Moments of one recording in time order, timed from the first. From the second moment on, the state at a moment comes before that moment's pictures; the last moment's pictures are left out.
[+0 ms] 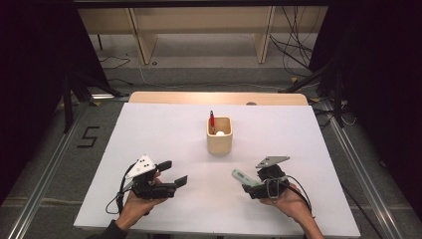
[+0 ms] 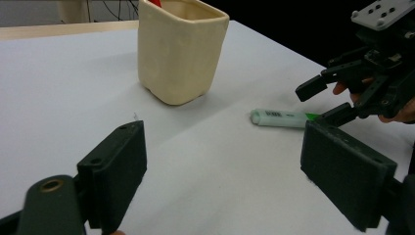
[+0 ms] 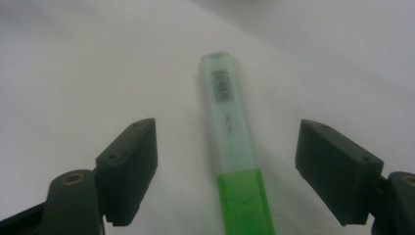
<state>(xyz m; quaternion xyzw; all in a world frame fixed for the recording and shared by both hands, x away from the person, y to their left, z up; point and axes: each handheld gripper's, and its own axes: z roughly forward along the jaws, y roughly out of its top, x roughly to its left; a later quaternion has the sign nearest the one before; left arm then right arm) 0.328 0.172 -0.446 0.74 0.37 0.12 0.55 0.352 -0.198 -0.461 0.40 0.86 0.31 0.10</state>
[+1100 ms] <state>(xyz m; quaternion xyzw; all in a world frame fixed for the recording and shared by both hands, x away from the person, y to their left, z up) 0.331 0.170 -0.449 0.74 0.37 0.12 0.54 0.351 -0.195 -0.468 0.36 0.90 0.22 0.11</state>
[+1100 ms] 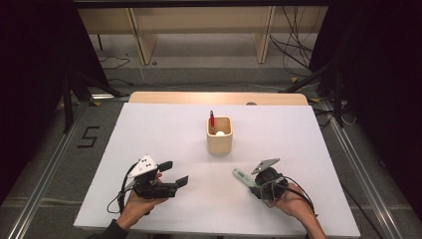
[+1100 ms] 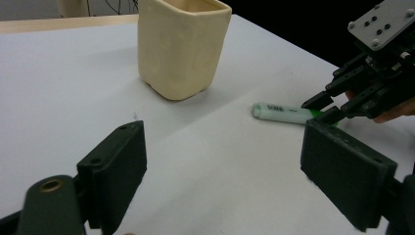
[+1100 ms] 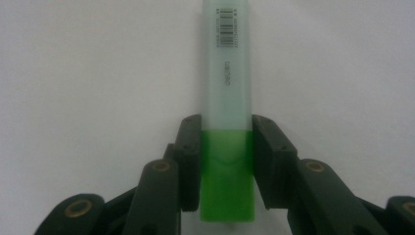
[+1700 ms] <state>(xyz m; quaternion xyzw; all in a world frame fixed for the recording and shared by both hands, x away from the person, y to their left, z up) 0.334 0.173 -0.451 0.74 0.38 0.12 0.54 0.337 -0.198 -0.450 0.35 0.88 0.29 0.15</state>
